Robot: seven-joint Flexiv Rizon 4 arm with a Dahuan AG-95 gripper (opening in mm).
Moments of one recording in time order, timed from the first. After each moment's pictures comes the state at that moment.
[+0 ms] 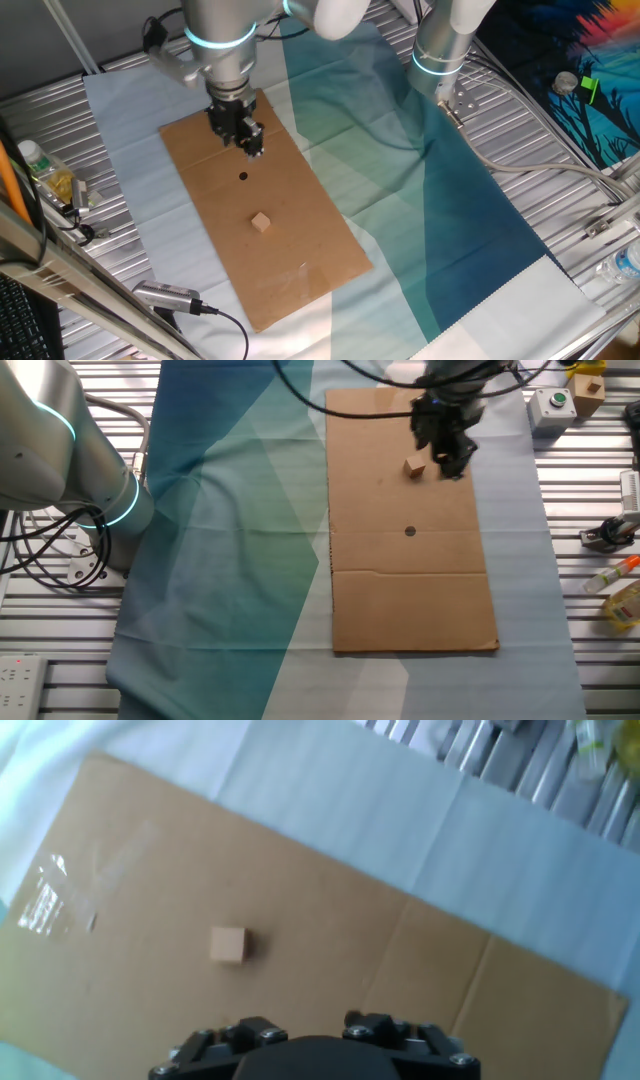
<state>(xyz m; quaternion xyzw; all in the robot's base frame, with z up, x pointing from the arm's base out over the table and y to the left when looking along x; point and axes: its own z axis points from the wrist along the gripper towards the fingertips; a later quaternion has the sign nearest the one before) 0.551 0.054 0.191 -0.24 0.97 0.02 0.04</state>
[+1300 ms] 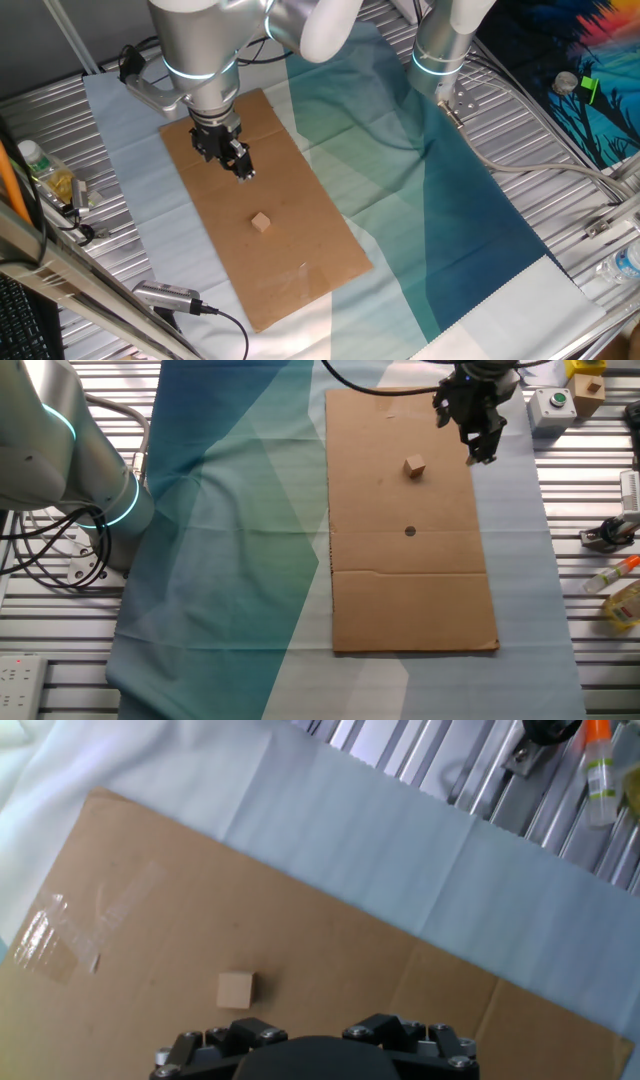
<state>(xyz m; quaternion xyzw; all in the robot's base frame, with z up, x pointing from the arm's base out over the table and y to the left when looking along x) 0.577 0.078 0.191 -0.24 0.97 0.00 0.03</state>
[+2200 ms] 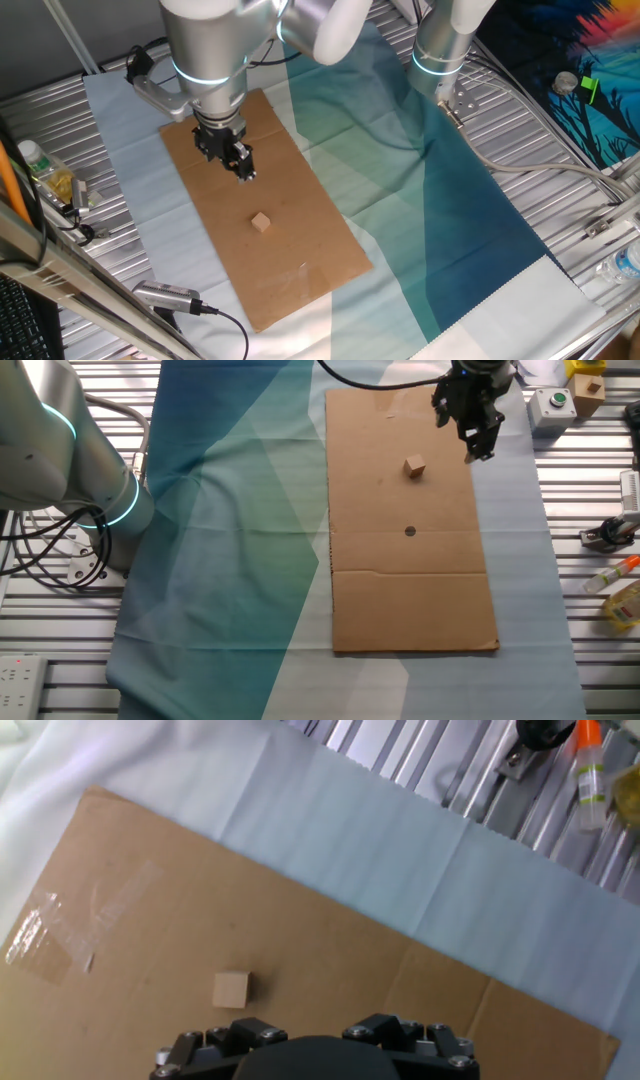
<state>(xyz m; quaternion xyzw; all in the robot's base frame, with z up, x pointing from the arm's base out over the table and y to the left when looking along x) 0.576 0.078 0.190 -0.23 0.97 -0.03 0.04</state>
